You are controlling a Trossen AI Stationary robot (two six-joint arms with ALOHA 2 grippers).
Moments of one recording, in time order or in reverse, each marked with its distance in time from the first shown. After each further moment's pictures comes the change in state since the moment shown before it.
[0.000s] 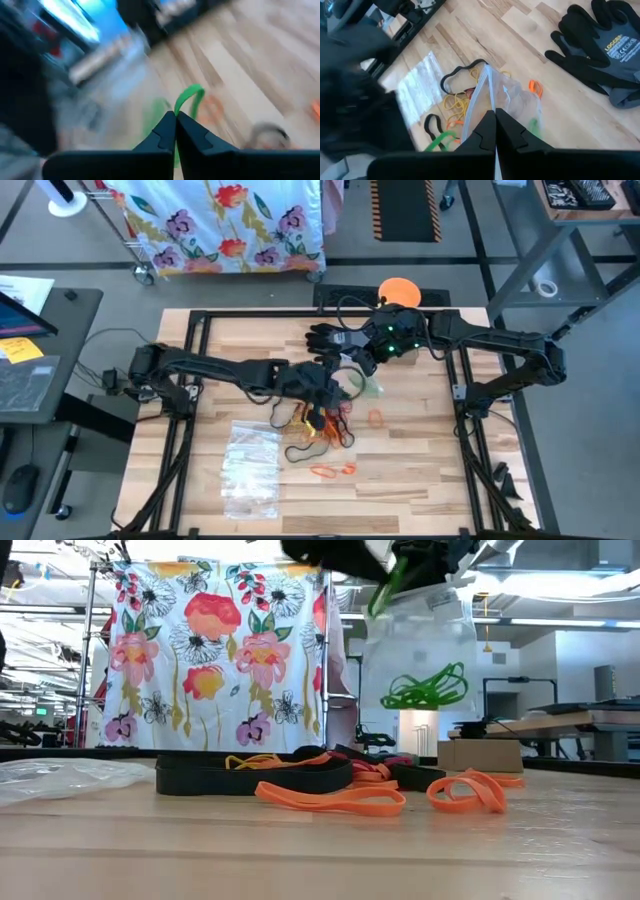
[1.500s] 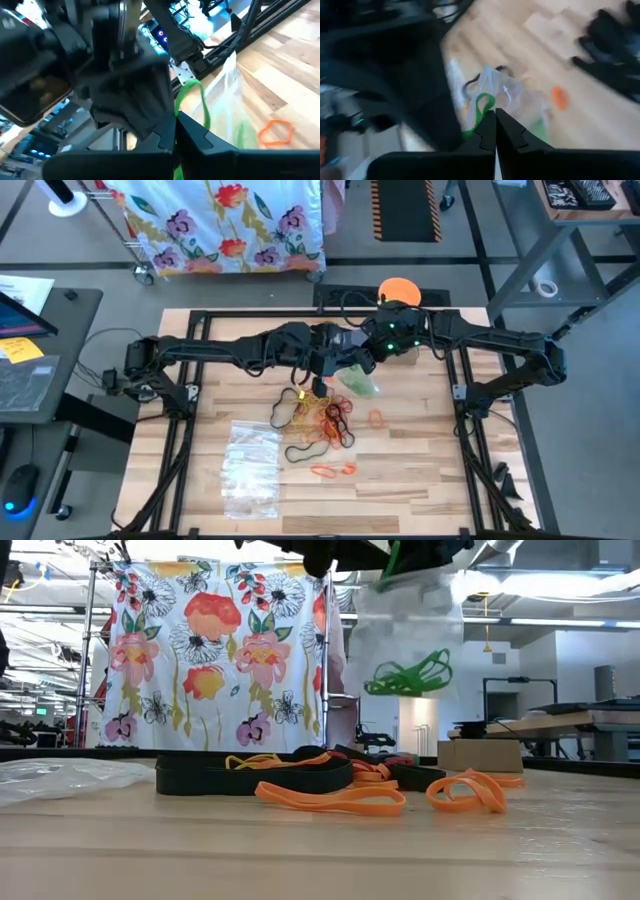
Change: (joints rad) left arm 0.196 -0.047 -0.055 0.225 0.221 0.187; right arm 0.000 0.000 0.001 0.081 -0.116 0.045
